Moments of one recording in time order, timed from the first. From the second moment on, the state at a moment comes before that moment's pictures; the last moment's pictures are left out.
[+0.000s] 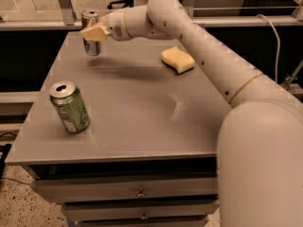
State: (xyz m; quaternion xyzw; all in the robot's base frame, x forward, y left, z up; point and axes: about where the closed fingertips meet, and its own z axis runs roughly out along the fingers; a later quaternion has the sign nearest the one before) arm 0.766 0.166 0.939 -0.46 0.64 0.34 0.51
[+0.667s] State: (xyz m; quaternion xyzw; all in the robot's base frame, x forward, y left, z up) arm 0.717 0.111 0.973 -0.45 0.62 0.36 0.53
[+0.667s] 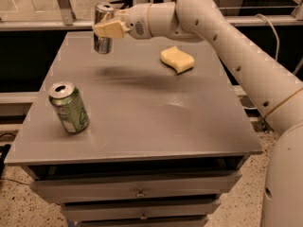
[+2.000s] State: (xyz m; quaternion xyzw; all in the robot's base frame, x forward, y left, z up) arm 0.563 0.116 0.924 -0.61 0.55 0.40 0.41
